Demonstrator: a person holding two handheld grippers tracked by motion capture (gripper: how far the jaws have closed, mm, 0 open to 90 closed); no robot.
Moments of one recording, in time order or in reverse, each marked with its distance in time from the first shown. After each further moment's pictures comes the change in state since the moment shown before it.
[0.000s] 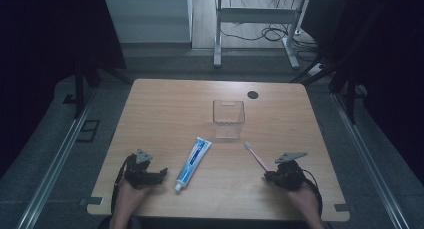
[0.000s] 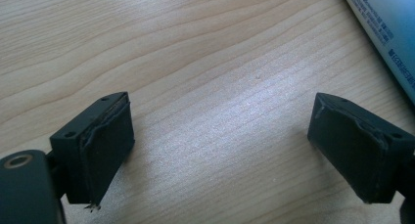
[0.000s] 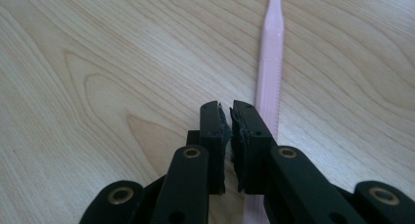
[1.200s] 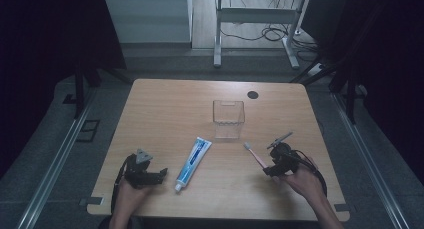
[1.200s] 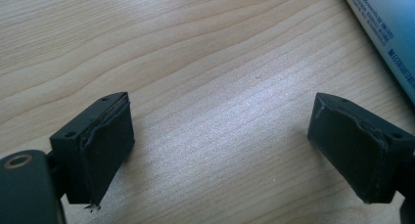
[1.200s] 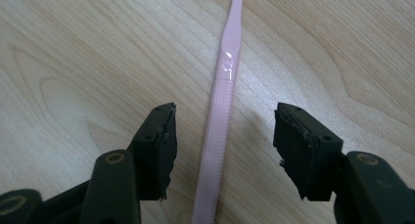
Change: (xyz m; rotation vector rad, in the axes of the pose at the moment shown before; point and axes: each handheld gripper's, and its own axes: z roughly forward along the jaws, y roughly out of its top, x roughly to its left) left arm 0.000 0.000 0.000 0.000 0.000 0.000; right arm -0.010 0.057 0.002 0.271 -0.084 -0.062
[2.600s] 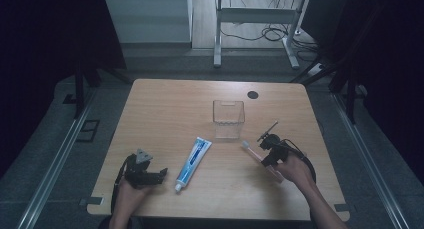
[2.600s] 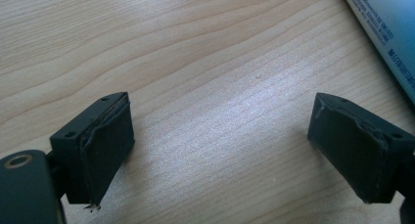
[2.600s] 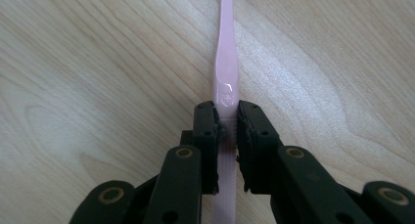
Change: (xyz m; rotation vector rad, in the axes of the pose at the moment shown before) left arm 0.000 0.000 0.000 0.001 -0.001 0.000; right arm -0.004 0.038 0.012 0.139 0.009 -0.014
